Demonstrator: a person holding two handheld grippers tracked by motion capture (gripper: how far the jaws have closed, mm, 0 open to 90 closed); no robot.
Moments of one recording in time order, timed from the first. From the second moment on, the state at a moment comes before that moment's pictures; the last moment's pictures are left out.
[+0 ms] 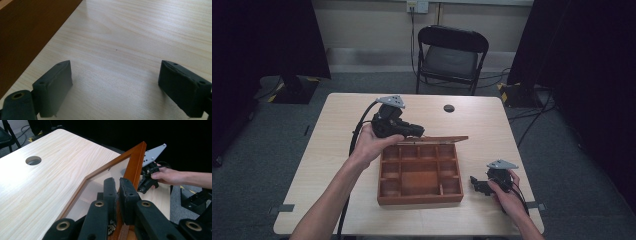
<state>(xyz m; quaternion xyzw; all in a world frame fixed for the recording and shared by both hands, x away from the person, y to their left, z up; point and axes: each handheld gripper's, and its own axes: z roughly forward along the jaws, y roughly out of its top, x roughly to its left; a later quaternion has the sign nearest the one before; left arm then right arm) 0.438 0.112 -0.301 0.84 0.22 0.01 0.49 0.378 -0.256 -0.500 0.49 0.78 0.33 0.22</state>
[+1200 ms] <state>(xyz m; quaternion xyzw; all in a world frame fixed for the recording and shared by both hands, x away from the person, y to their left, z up) 0.437 0.112 -0.301 0.84 0.23 0.01 0.49 0.378 -0.256 -0.500 0.49 0.78 0.33 0.22</state>
